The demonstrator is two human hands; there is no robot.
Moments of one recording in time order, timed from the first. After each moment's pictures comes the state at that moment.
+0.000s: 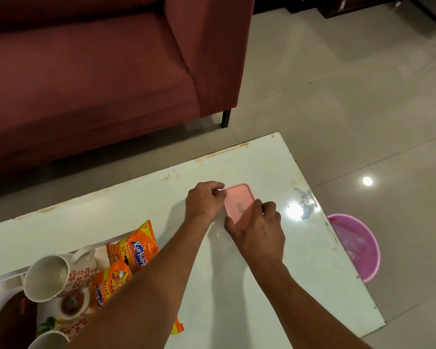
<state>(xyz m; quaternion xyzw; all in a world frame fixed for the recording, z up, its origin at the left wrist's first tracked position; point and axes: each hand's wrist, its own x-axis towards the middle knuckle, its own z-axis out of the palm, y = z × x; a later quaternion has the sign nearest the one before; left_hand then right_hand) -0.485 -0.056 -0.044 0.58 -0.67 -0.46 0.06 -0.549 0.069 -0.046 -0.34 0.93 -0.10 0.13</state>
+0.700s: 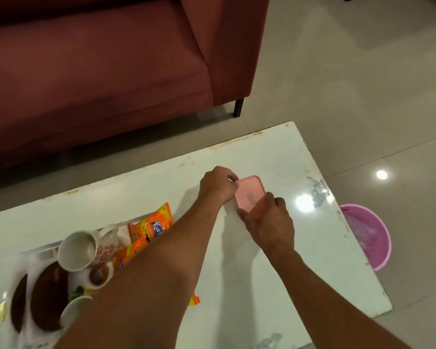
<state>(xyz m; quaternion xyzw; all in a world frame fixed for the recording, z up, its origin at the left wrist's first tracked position) -0.484 -0.065 -0.021 0.56 -0.71 -0.43 -0.05 -0.547 0.075 -0.035 -0.30 0.91 -0.13 0.26</state>
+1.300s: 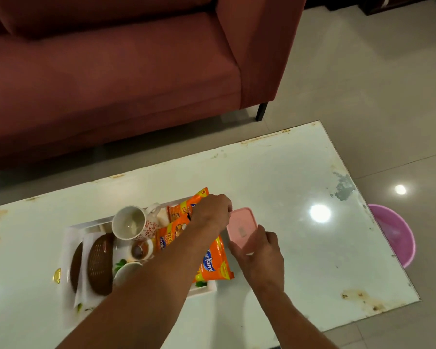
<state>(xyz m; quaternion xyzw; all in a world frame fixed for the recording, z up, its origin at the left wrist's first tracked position) -0.353 -0.028 -0.009 0.49 -0.81 -0.26 -0.19 -0.409 0.131 -0.038 -0.30 0.88 -0.19 0.30</state>
